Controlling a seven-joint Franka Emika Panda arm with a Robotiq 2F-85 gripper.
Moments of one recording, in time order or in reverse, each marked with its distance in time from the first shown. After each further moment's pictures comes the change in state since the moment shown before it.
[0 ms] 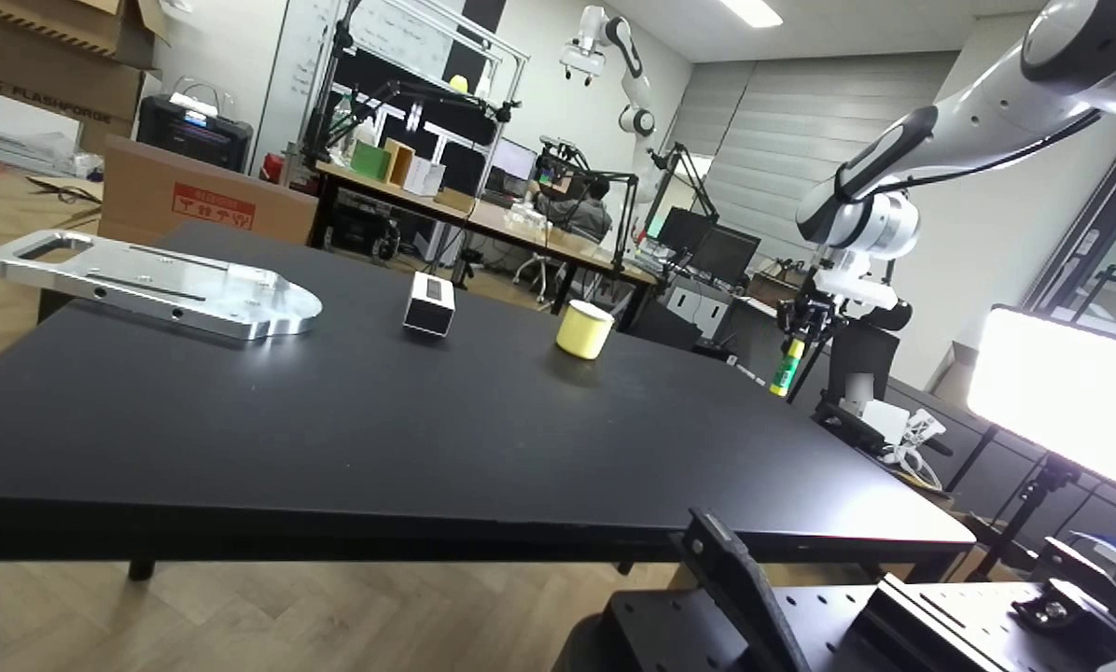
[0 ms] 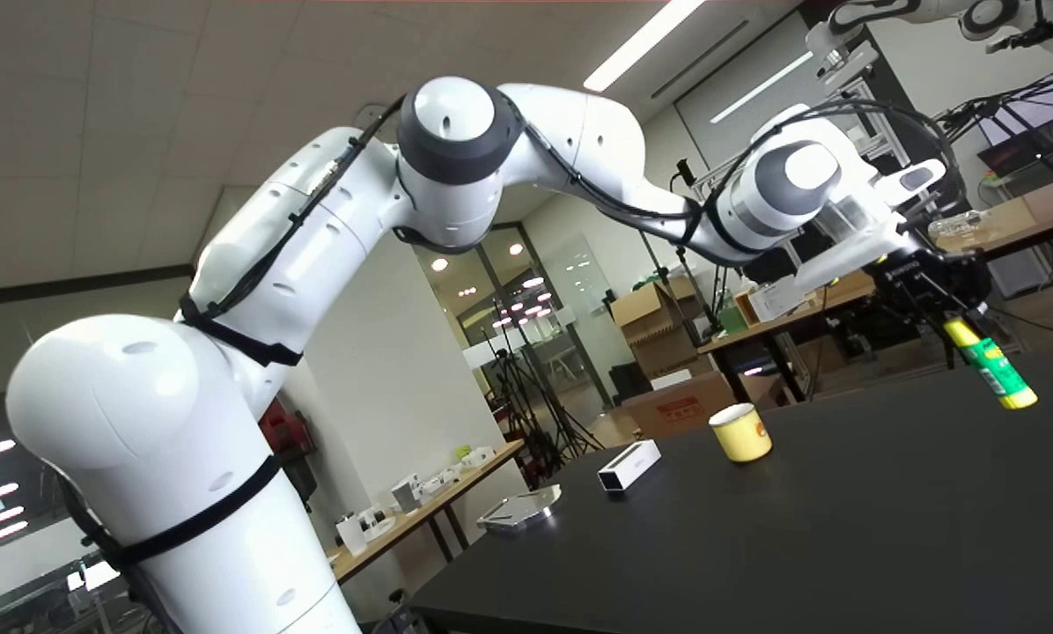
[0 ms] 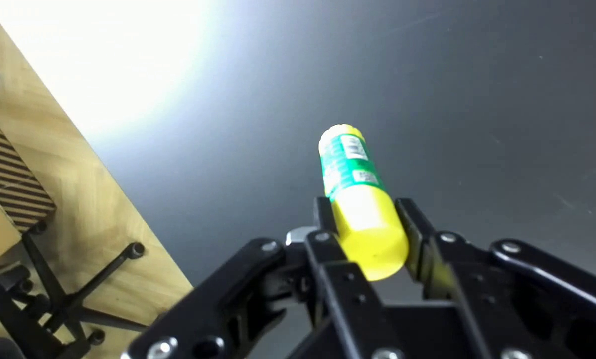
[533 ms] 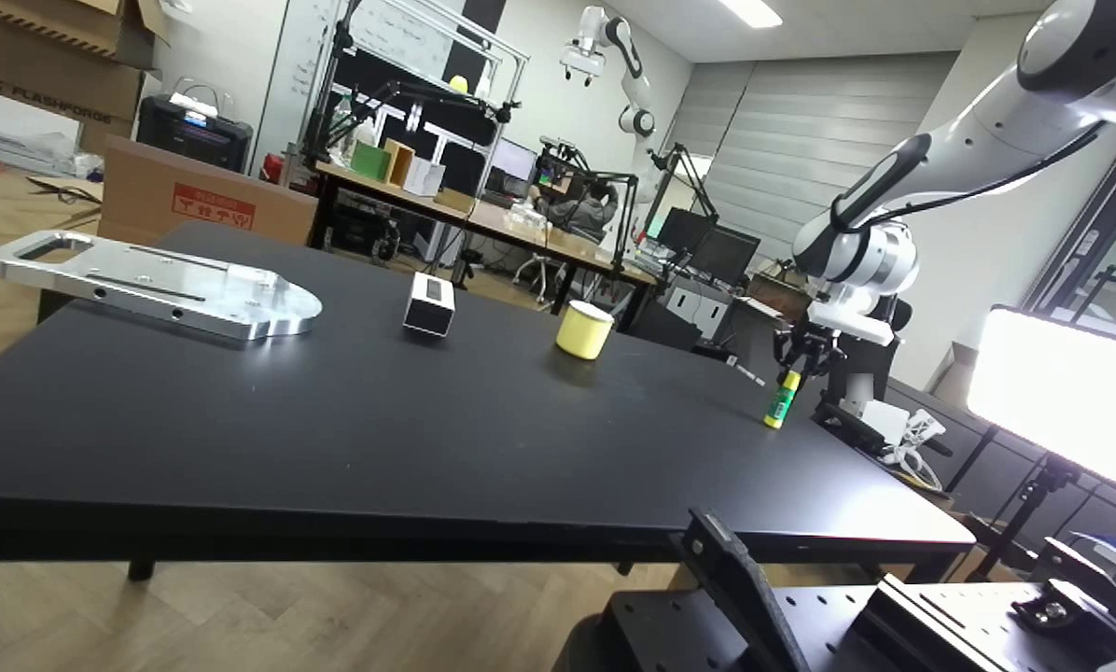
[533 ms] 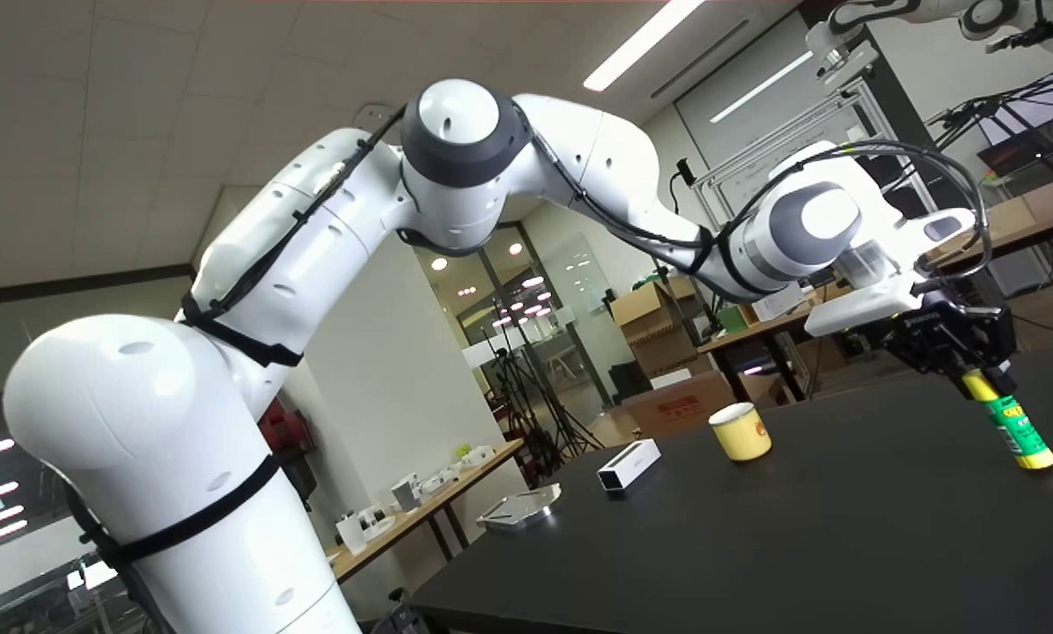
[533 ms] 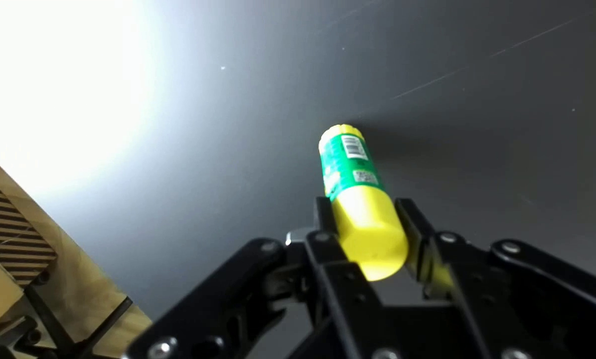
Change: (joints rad) arm -0.009 0.018 0.001 -0.120 0.052 0.115 0.041
